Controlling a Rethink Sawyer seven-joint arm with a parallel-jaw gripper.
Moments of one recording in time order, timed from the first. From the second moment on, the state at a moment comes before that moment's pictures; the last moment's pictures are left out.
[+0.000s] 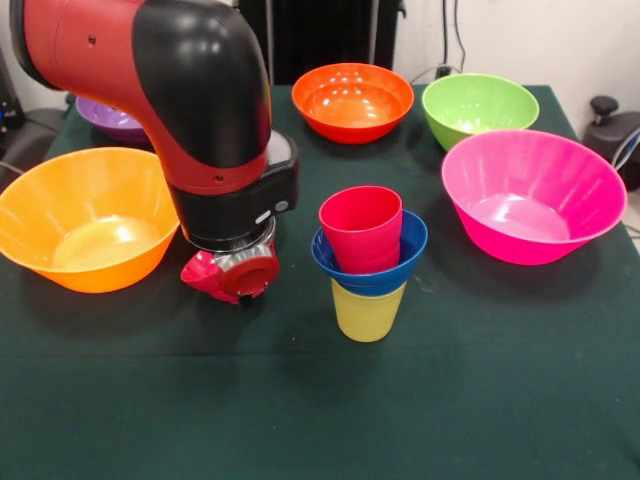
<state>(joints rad) -0.26 -0.15 -0.20 1.03 0.28 0.80 2.42</state>
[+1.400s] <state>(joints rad) -0.23 -0.11 -0.23 0.95 0.24 0.74 2.42</state>
